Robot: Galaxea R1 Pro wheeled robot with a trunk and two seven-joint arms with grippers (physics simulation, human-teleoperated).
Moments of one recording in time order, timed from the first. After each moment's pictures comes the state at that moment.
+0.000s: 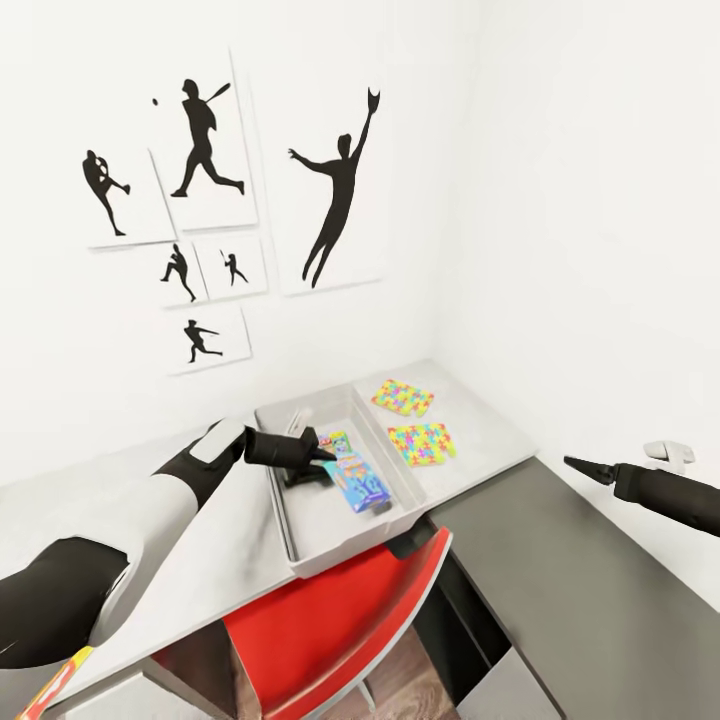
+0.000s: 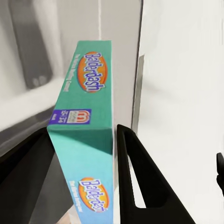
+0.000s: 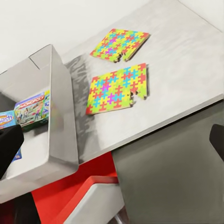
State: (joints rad) left arm -1.12 0.04 -0.34 -0.40 1.40 1.04 0.01; right arm -0.45 -0.33 -0.55 -1.60 -0.05 1.04 0.96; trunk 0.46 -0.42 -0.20
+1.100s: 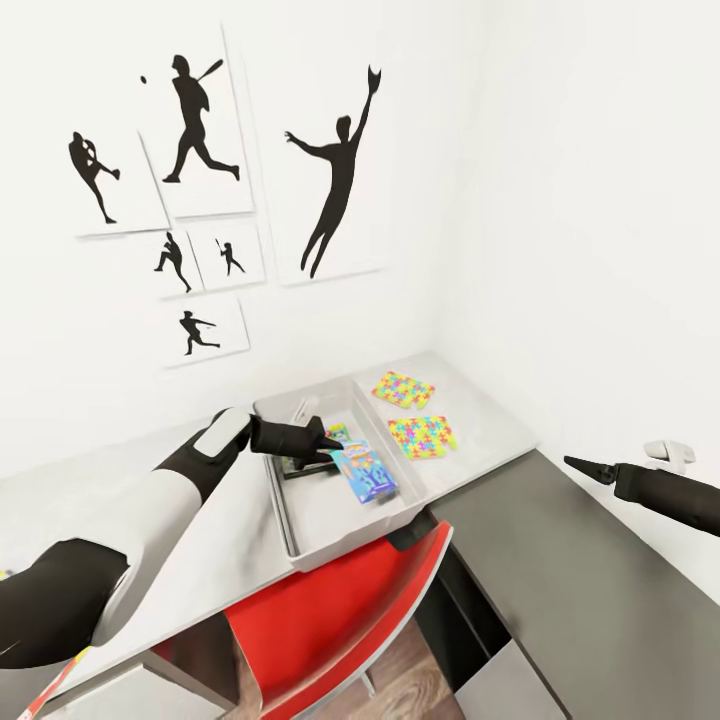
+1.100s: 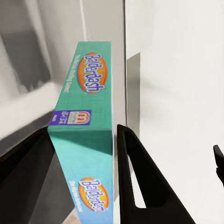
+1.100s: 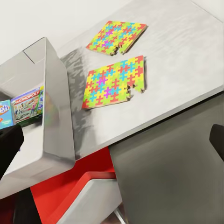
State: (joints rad) left arm -1.12 0.03 -0.34 -0.48 1.36 1.04 0.00; right arm -0.45 -0.33 -0.55 -1.60 -0.05 1.04 0.96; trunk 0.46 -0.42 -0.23
